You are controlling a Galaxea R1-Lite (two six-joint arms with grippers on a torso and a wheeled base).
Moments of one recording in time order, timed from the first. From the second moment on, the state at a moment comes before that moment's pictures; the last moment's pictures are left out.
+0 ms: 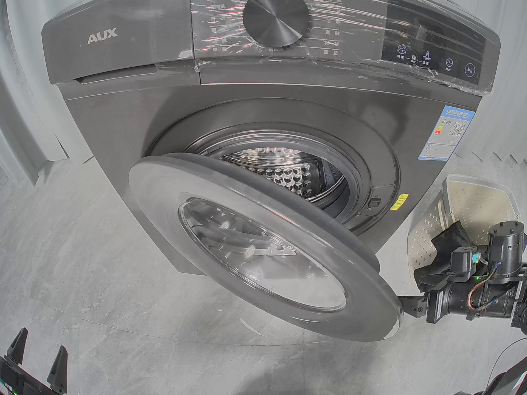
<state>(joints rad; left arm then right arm) 0.00 0.02 -0.02 0.00 0.03 -0.06 0.38 1.40 -0.32 -0.53 0.14 0.12</state>
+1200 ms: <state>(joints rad) 0.00 0.02 -0.02 0.00 0.03 -0.06 0.63 1.43 -0.36 -0.53 0.11 0.16</state>
